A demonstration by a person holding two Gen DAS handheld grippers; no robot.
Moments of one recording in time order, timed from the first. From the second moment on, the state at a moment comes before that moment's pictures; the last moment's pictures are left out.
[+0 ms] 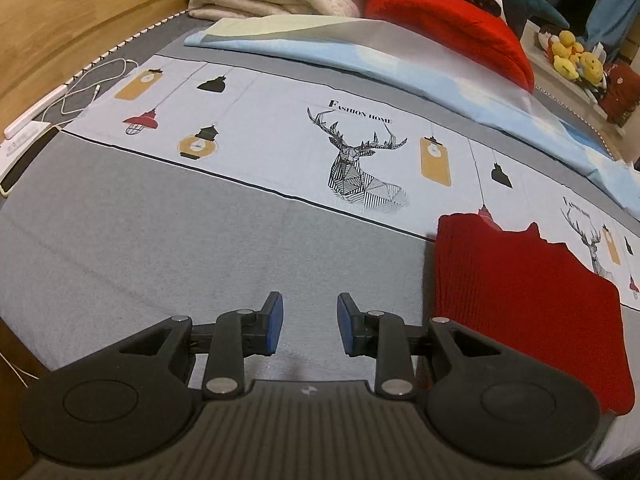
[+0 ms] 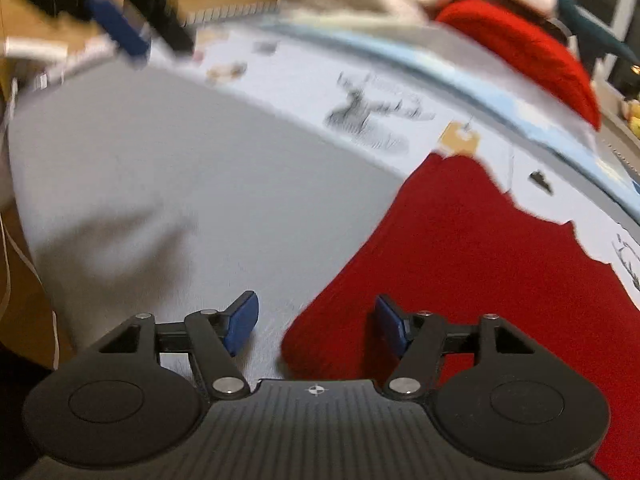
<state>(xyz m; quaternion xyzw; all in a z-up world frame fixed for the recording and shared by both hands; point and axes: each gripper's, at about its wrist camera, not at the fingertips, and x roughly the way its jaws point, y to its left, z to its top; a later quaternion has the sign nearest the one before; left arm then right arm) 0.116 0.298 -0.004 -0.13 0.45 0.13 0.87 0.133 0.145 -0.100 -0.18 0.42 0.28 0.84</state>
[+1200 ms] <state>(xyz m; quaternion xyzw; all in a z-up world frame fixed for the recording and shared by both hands) 0.150 0.250 -0.013 -0.11 0.47 0.10 0.87 0.188 -0.193 0.018 0.21 0.30 0.01 0.93</state>
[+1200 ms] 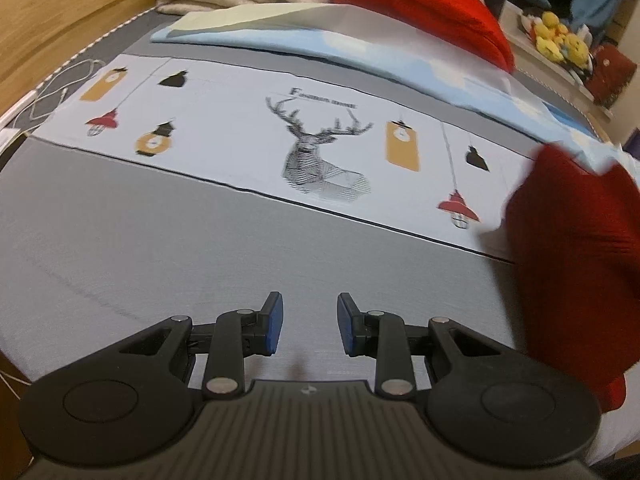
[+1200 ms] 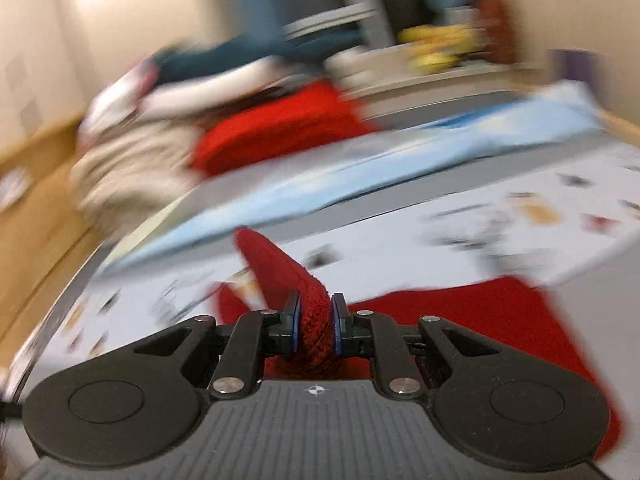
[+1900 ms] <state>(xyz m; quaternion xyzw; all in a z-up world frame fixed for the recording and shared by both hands) 0.208 0.120 -0.034 -0.05 0.48 0.02 0.87 0.183 -0.372 -0.058 0.24 0.39 -0.11 0.88</state>
